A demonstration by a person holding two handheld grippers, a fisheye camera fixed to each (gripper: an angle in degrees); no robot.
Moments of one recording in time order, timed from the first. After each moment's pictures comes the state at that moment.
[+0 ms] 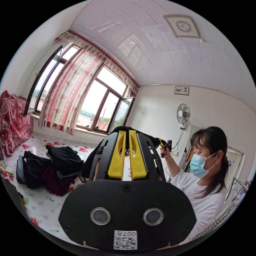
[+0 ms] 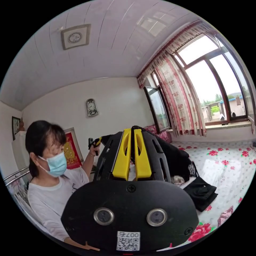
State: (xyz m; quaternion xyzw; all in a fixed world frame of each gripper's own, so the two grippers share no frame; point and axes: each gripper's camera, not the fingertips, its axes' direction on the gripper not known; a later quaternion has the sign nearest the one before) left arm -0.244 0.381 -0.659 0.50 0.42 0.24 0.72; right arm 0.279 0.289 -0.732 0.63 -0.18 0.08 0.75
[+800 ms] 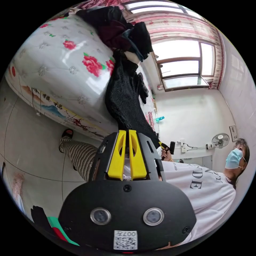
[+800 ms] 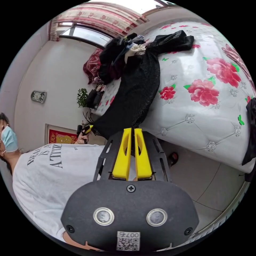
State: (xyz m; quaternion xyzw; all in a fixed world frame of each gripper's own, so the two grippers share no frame) left arm -0.233 0.515 -0.110 0.08 0.46 -0.07 0.88; right arm 0.129 0.441 -0.199 0.20 -0.37 0.34 0.84
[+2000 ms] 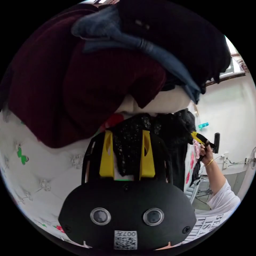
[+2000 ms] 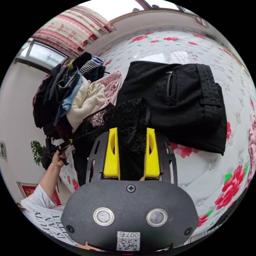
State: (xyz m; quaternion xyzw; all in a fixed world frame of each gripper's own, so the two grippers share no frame) left arm -0.161 -0.125 0.169 0.03 0.20 0.02 0.98; right arm 0.458 0.061 -0.020 0.14 -0.18 0.49 0.84
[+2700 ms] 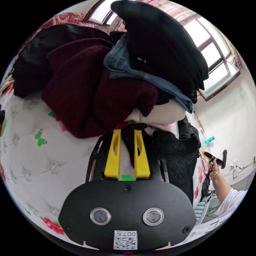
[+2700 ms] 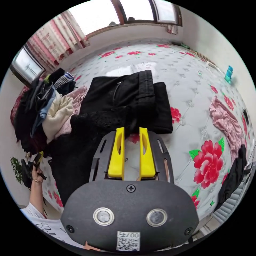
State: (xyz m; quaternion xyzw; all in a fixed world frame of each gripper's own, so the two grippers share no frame) left arm -0.253 -0.009 0.141 0.17 0.18 -0.03 0.97; right arm 0.431 0.206 -0.051 0.13 -0.01 0.58 0.81
